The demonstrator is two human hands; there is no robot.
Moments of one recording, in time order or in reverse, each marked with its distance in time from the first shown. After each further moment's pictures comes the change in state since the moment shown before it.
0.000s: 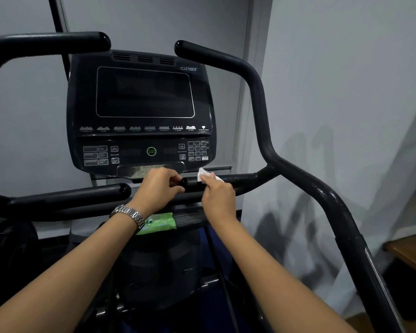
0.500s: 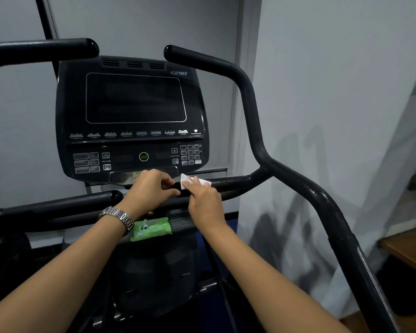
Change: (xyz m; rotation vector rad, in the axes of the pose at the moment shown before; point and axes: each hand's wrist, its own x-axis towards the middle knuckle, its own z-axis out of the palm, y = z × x) left_hand 0.005 0.004 -0.009 0.037 -0.052 0.006; right_hand -0.005 -0.008 0.004 -0.026 -0.095 -0.146
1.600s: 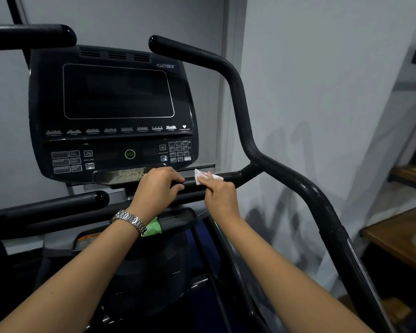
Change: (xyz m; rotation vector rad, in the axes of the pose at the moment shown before) left_hand 0.009 0.019 0.030 0.071 0.137 0.204; right_hand 0.005 0.051 -0.019 0.057 0.110 0.129
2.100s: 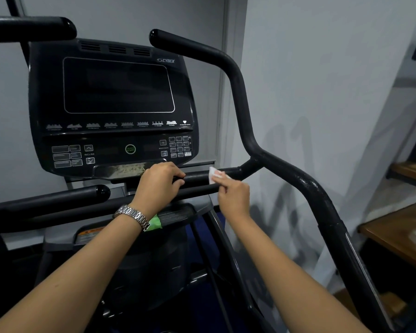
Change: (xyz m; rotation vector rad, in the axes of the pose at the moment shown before) left_hand -0.002 0.000 0.002 0.041 -0.004 -0.005; right_hand -0.009 0.013 -0.016 0.051 0.102 0.167
